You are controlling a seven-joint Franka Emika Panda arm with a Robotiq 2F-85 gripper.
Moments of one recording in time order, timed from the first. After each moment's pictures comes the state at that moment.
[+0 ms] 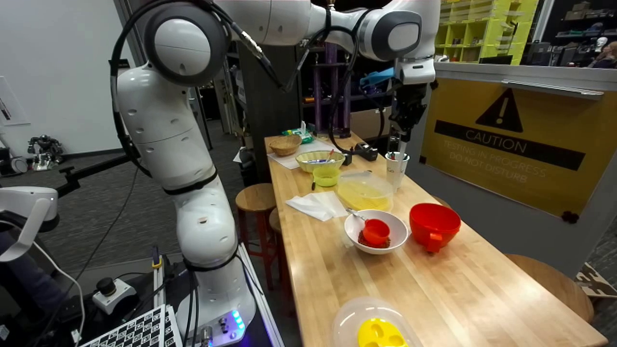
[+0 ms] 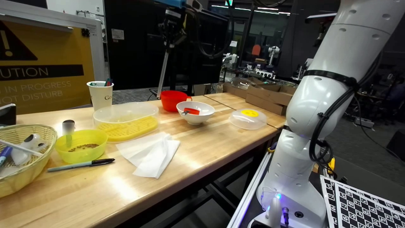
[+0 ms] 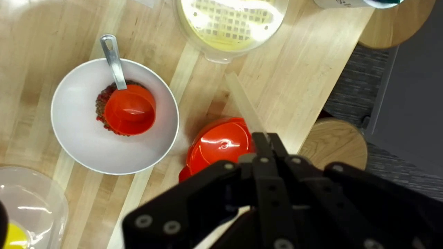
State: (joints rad) arm -0.08 -0.13 -0.04 -1.88 0.09 1.90 1.32
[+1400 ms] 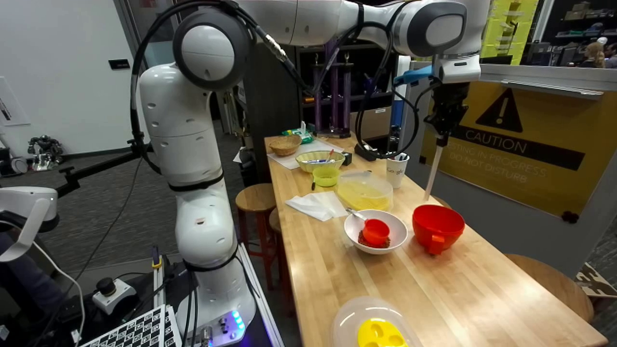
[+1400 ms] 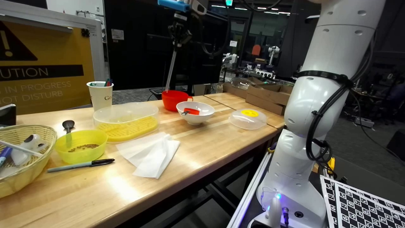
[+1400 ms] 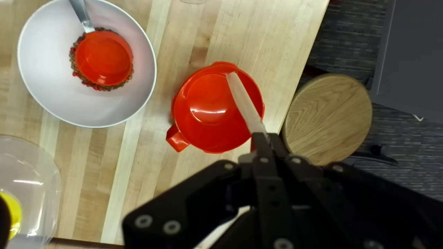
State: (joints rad) arm -0.12 0.00 -0.13 -1.71 0.09 1.87 1.30
